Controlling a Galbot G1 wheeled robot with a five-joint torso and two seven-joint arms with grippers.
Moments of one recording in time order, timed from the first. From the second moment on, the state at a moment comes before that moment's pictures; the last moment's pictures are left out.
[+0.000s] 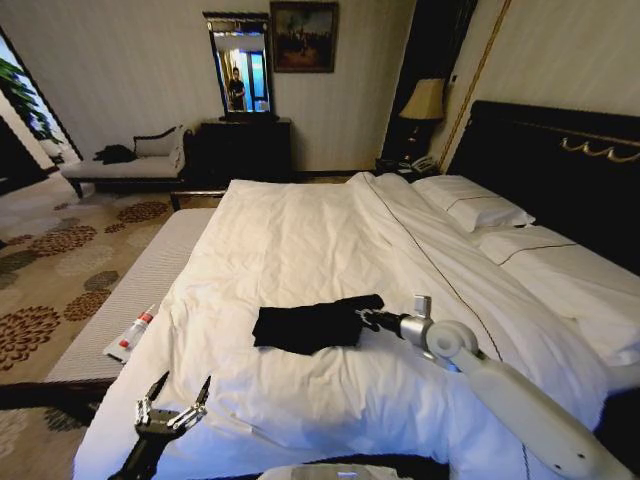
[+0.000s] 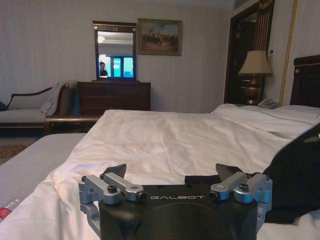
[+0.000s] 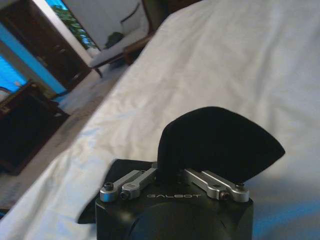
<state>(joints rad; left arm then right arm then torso) 2.34 -1.14 -0.79 -2.31 -0.46 -0.41 0.01 -0.94 0.77 0.11 1.94 1.38 -0.57 0.13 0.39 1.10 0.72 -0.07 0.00</state>
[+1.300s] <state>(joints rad) 2.34 -1.14 -0.79 -2.31 -0.46 -0.41 0.01 -0.64 1.00 -0.29 1.69 1.33 -0.58 0.17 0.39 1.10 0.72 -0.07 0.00</state>
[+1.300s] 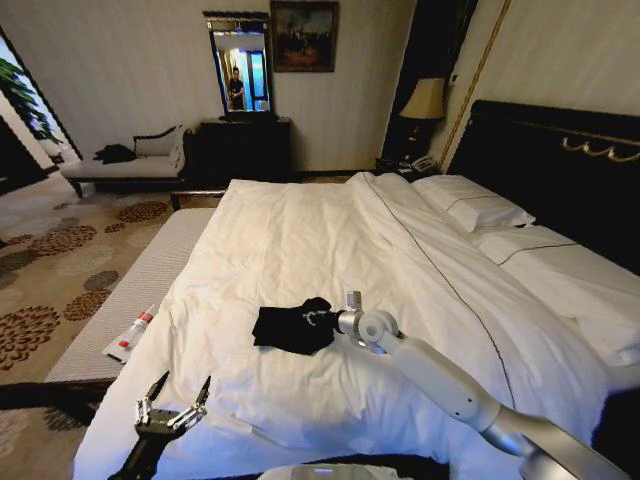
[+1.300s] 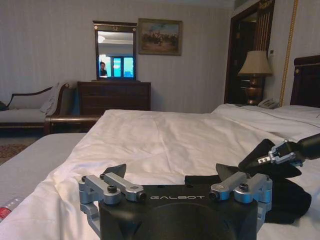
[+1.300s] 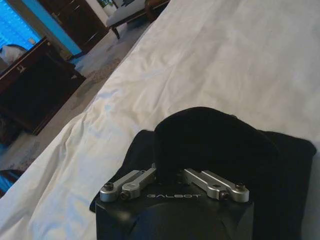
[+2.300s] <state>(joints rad) 2.34 -1.14 -0.79 -2.31 -0.46 -0.41 0.01 -0.59 0.98 -0.37 1.65 1.23 -0.57 0.12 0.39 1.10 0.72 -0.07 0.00</state>
